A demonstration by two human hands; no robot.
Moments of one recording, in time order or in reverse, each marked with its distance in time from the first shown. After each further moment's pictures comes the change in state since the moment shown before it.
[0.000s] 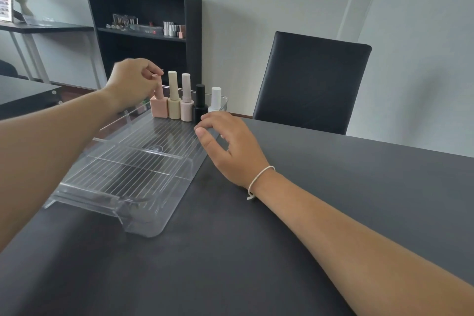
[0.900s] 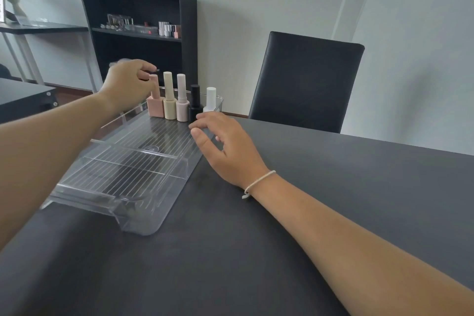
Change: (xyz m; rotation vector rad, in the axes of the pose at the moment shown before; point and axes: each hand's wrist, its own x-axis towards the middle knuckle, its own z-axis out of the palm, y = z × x) left_hand -0.009 0.009 -0.001 0.010 0.013 0.000; right_hand -0.003 -0.002 -0.003 0.011 -0.018 0.008
